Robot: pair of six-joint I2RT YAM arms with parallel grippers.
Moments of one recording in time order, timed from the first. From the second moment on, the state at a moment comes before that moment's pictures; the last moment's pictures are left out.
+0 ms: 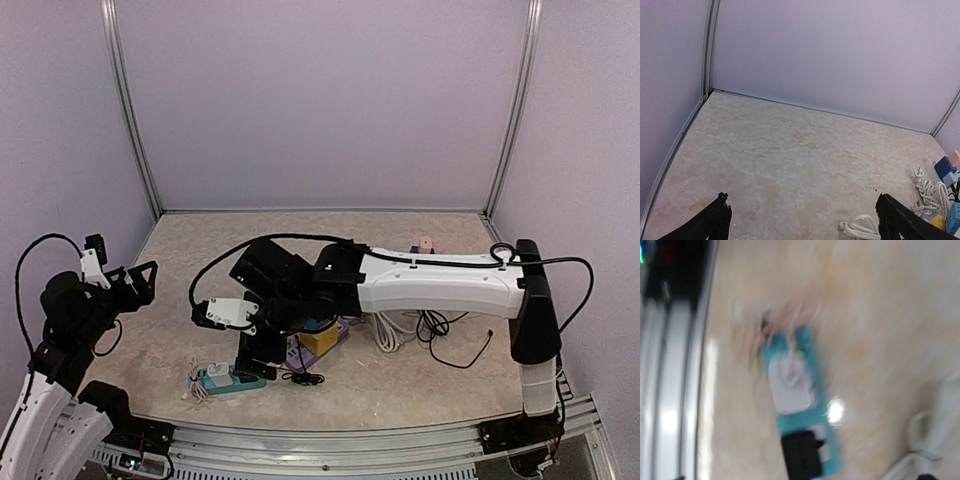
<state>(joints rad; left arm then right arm) -0.12 0.31 0.34 -0.16 0.02 -0.28 1.30 2.12 1.93 -0.70 -0.12 -0.29</state>
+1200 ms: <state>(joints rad) 0.05 0.31 0.30 -0.12 0.03 -0.28 0.36 0.74 0.67 -0.63 0.43 0.38</state>
